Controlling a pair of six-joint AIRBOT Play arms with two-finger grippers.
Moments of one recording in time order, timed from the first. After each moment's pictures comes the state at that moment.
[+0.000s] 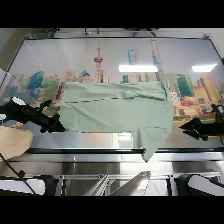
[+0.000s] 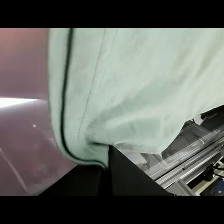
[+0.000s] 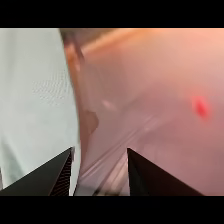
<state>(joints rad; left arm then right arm) 0.31 -1.65 0.93 1.06 -1.38 -1.19 -0.69 -1.32 0.61 -0.84 1.20 0.98</state>
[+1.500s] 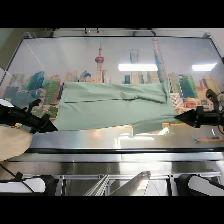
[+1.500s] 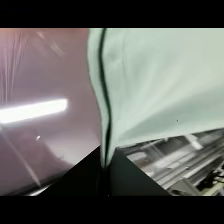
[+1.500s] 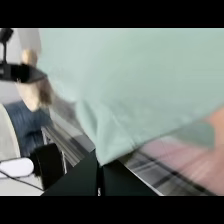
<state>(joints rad) 0.46 -1.55 0.93 1.04 -1.43 -1.11 -0.64 -1.30 0.74 -0.55 1.58 0.86</state>
